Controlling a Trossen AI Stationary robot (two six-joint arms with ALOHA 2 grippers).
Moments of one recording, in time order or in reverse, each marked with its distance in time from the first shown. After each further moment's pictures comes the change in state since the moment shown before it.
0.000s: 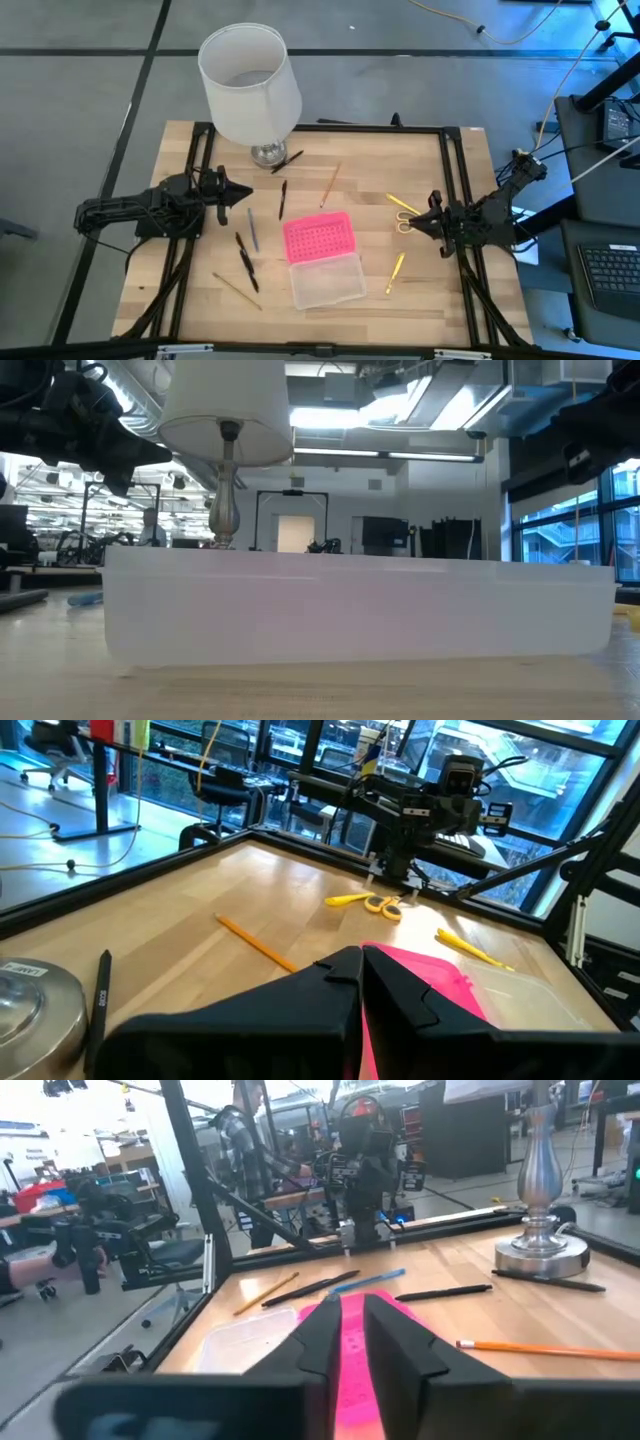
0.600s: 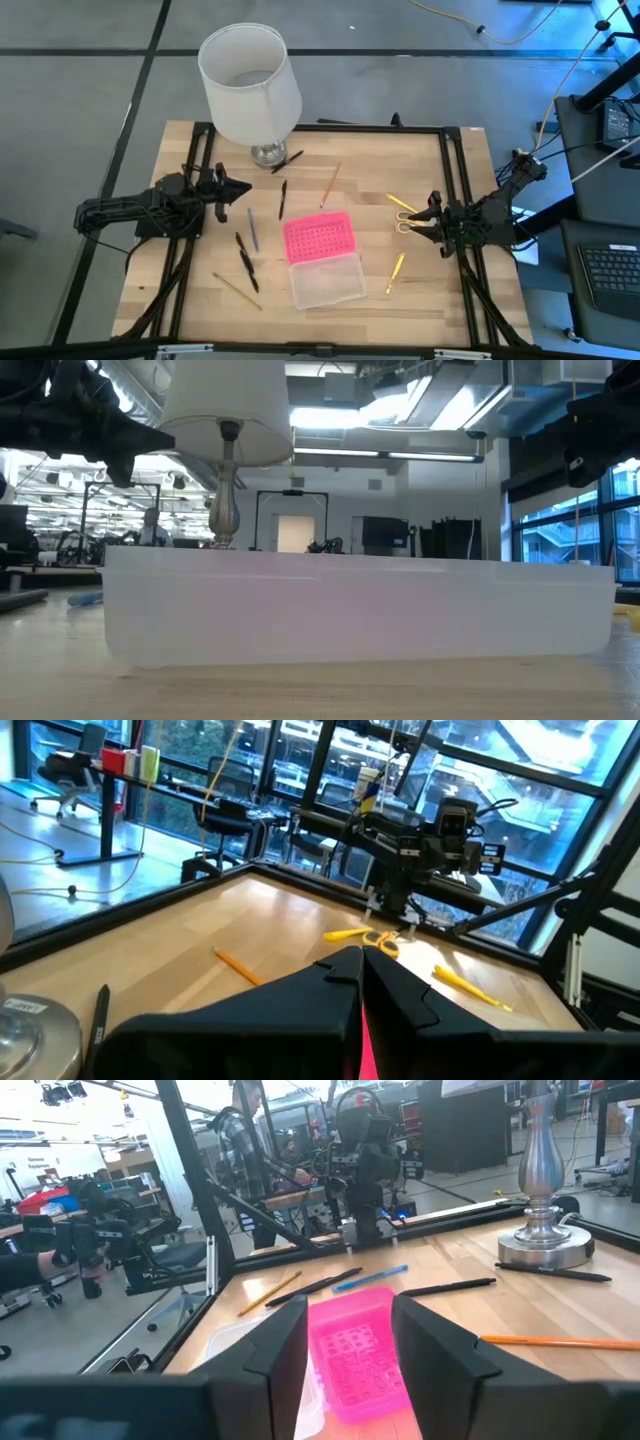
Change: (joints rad) left arm 0.000 0.000 0.000 0.085 -0.024 -0.016; right arm 0.000 0.000 0.000 -0.008 -0.003 0.024
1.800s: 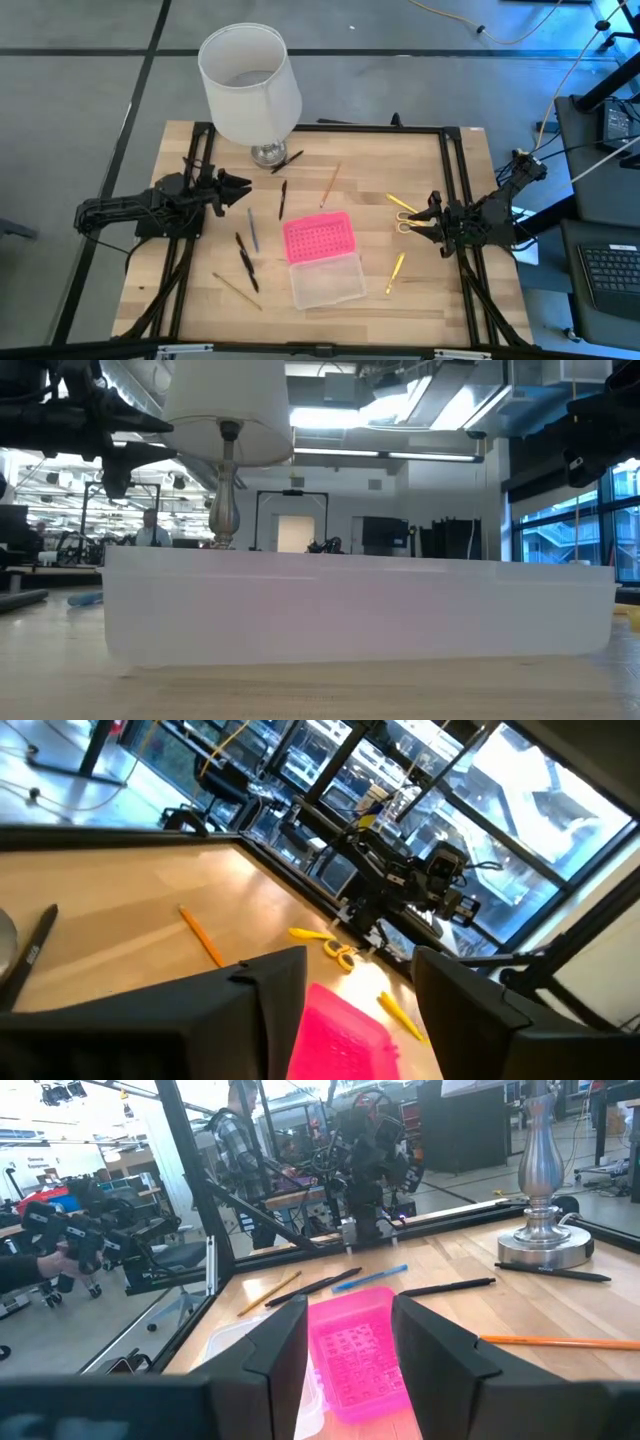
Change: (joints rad) left arm -0.002 0.000 0.000 0.006 -0.011 -0.357; right arm 0.000 0.000 0.000 0.000 0.001 -0.003
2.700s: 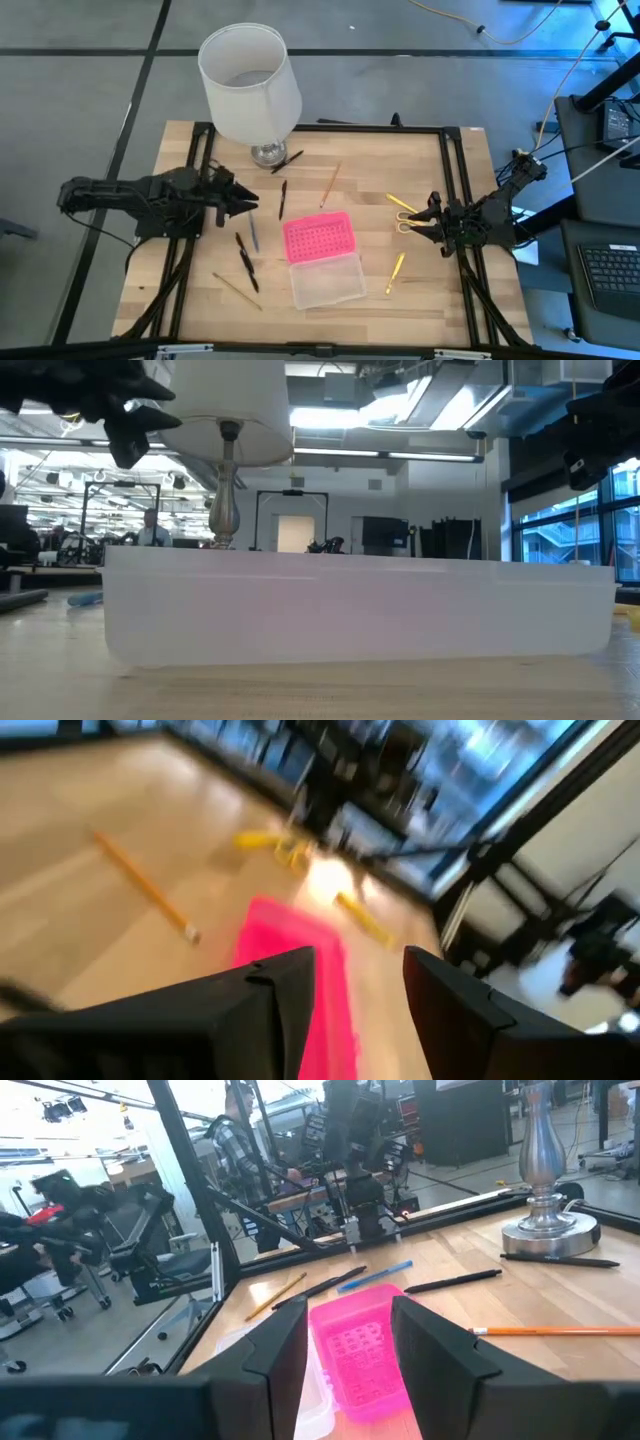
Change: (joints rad) left arm -0.124 0.445 0.317 -0.154 0.152 0.052; right arm 0.000 0.000 0.000 0.000 0.001 0.057
